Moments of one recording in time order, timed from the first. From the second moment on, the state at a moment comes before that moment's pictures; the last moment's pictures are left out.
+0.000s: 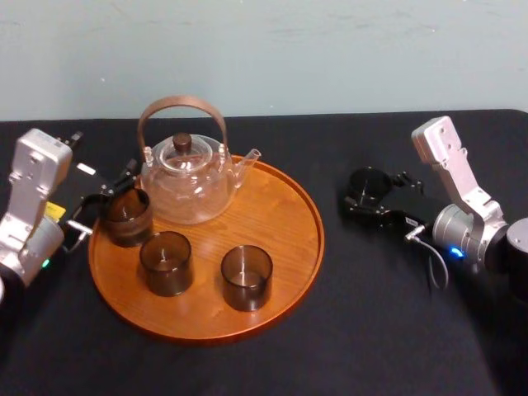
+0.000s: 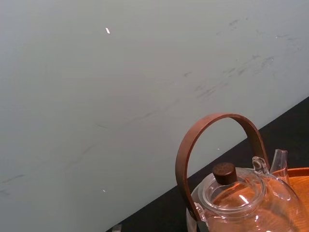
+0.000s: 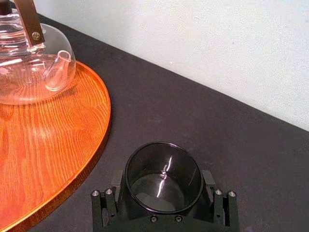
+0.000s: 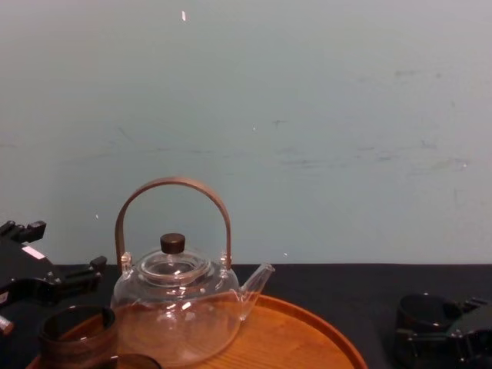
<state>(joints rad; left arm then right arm) -0.20 0.60 0.45 -1.41 -0.25 -0.12 0.03 0.32 0.41 -0.36 -1.23 0.21 0.17 0.39</state>
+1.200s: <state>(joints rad) -0.20 0.60 0.45 -1.41 -0.25 -0.12 0.03 0.28 0.46 -0.34 -1.35 0.26 0.15 0.48</state>
